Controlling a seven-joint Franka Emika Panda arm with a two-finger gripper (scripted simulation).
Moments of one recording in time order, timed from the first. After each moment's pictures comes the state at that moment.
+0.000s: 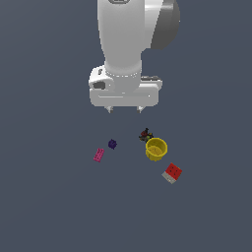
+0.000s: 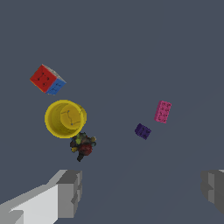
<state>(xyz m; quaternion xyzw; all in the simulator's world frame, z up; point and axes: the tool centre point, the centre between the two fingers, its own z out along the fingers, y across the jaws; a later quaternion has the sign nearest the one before) -0.010 -0.004 0.298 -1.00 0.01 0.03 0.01</state>
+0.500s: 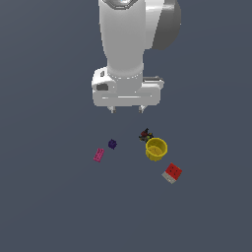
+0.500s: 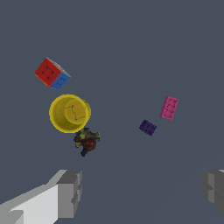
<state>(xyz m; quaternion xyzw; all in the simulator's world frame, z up) -0.016 0.004 0.293 -1.00 0.00 0.05 0.02</state>
